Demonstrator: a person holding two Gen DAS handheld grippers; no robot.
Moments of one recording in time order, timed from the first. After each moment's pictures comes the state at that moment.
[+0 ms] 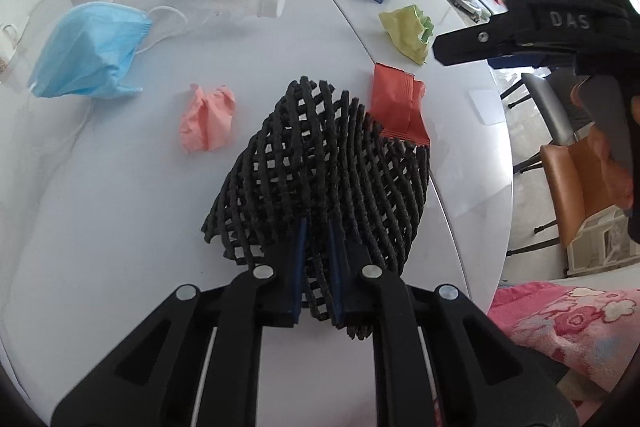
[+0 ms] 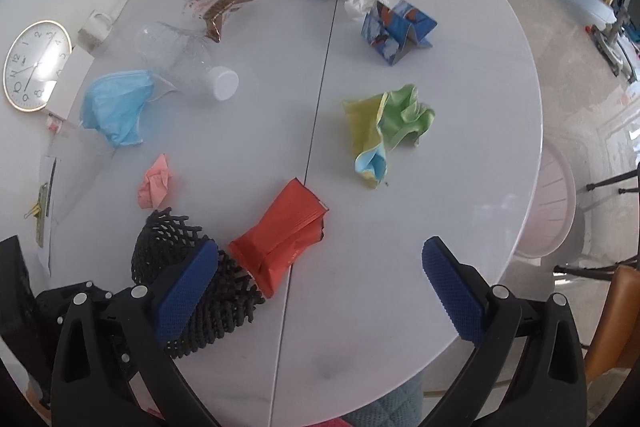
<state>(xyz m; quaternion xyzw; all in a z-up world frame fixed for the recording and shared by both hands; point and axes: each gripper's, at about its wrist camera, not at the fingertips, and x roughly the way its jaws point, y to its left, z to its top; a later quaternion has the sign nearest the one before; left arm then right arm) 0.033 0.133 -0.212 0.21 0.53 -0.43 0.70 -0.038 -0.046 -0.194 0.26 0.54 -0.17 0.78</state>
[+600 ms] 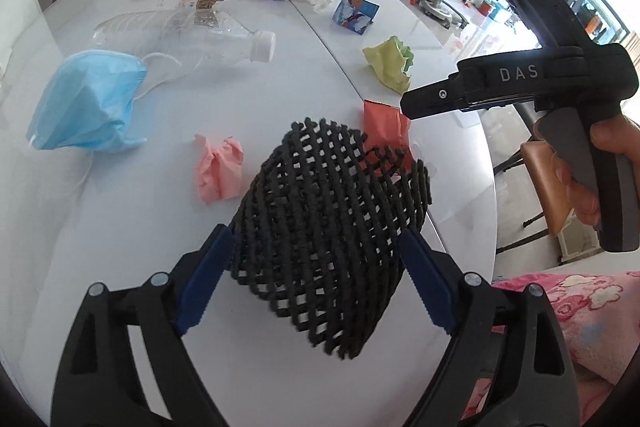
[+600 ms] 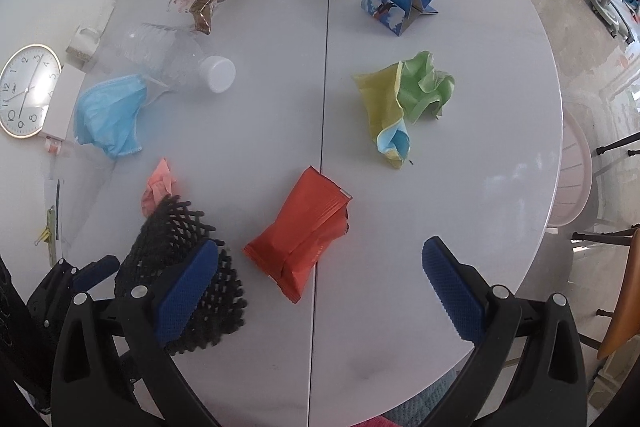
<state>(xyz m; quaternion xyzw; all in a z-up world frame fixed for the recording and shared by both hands) 0.059 0.126 -0.191 0.21 0.50 -0.48 0.69 -0.034 -0.051 -0.204 0.30 0.55 -0.17 0.76</state>
